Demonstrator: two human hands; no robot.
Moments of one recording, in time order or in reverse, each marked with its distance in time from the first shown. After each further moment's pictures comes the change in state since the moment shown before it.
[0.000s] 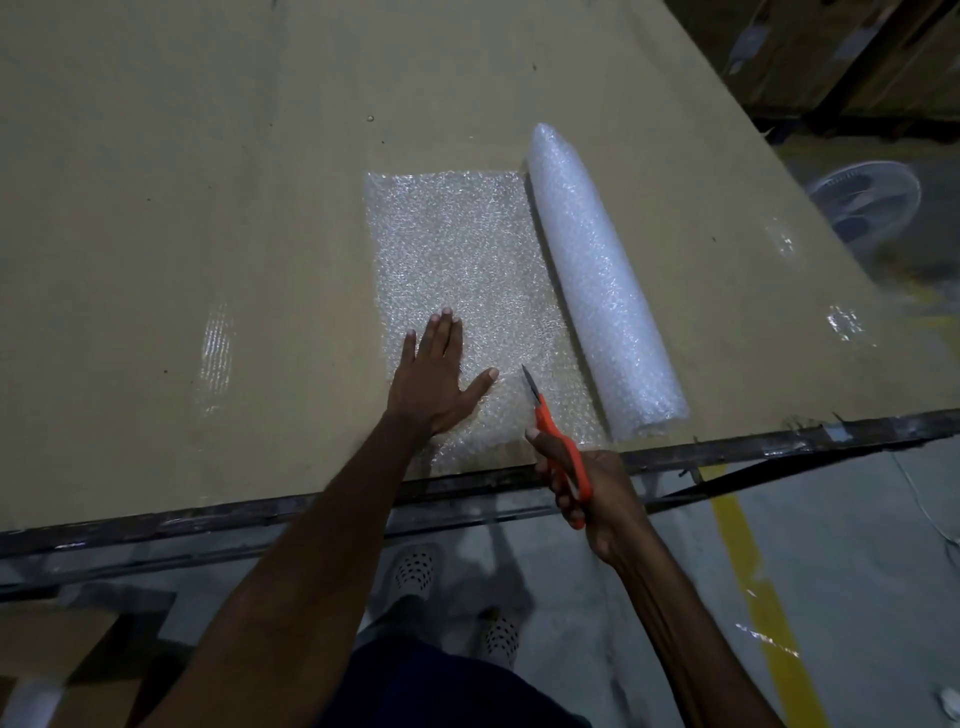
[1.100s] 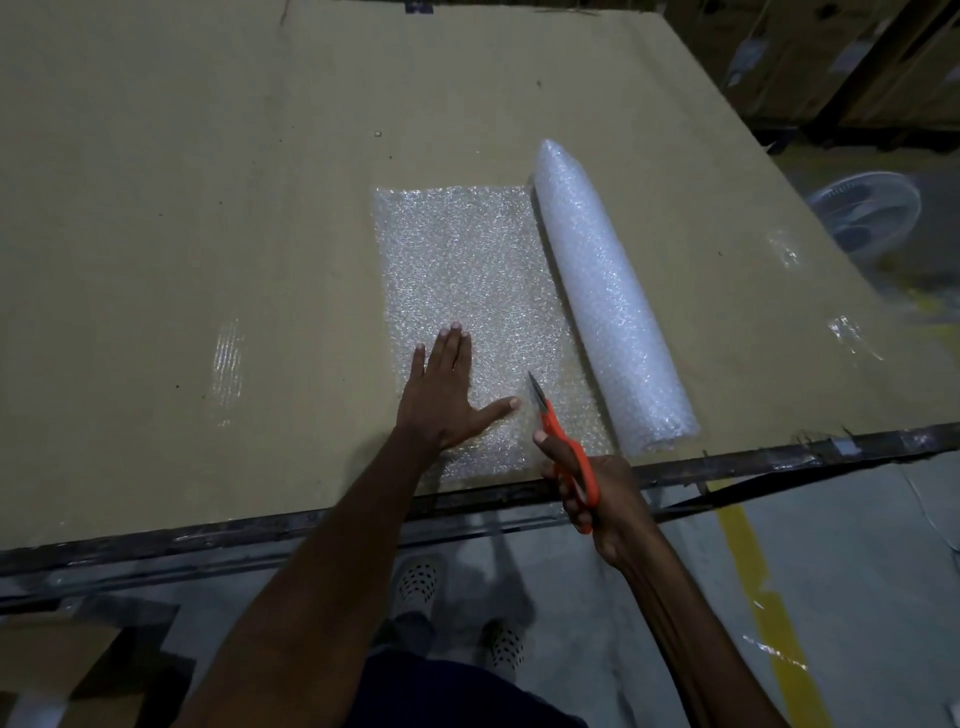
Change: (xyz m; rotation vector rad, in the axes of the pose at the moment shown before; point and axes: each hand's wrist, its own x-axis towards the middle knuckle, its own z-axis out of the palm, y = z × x) left_hand -0.002 0.002 -0.006 -0.044 -0.022 0.004; right_hand 0.004 -0.010 0.009 0.013 0.027 0.007
